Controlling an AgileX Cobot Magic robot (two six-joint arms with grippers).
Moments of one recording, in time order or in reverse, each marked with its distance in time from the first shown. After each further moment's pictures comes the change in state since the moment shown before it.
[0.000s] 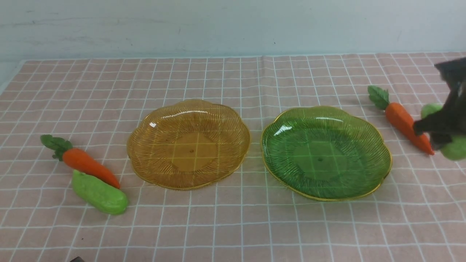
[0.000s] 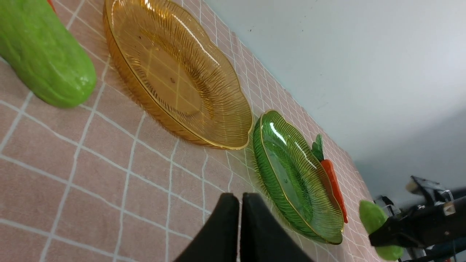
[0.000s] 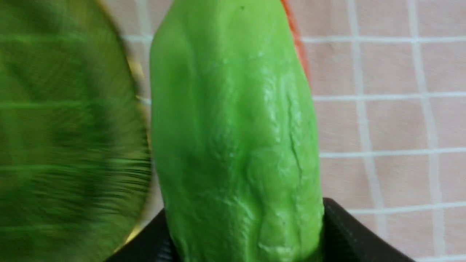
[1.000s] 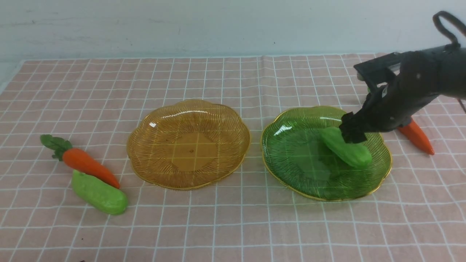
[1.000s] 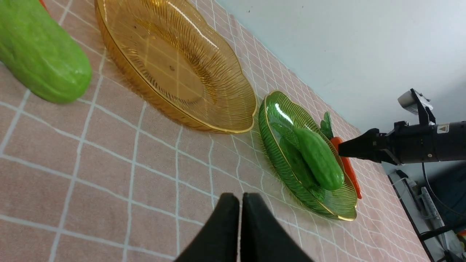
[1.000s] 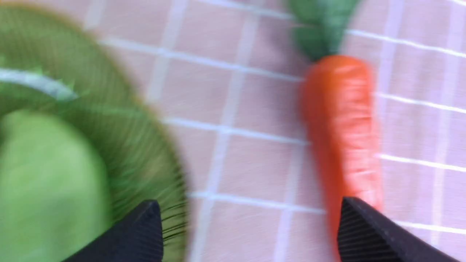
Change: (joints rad) right arm 0.030 0.182 -0.055 0.046 -0.366 -0.139; left arm 0.000 0.000 0.000 0.000 0.029 0.089
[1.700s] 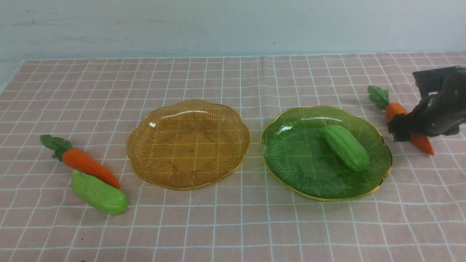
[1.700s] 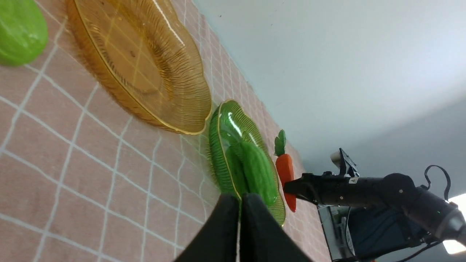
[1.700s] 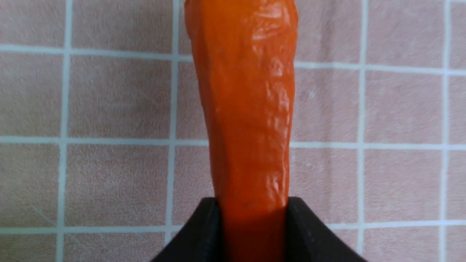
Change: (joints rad) right arm -0.116 0.152 -0.084 -0.047 0.009 0.054; left arm 0.000 0.000 0.000 -0.192 -0.014 -0.071
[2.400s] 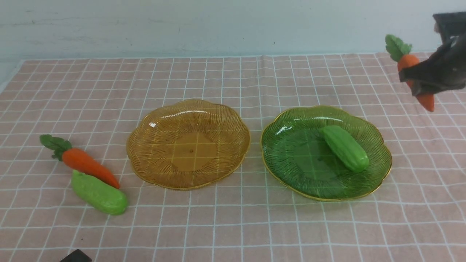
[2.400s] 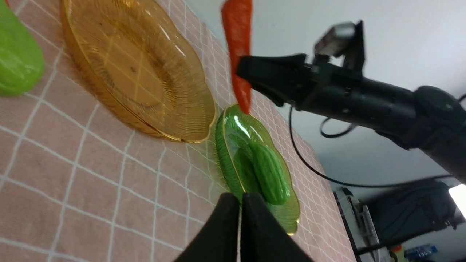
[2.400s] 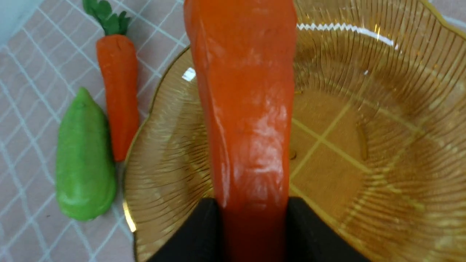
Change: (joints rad) right arm 0.531 0.012 -0.209 1.087 0.116 -0.693; left arm 0.000 0.061 -0.024 -0.041 -0.028 0.151
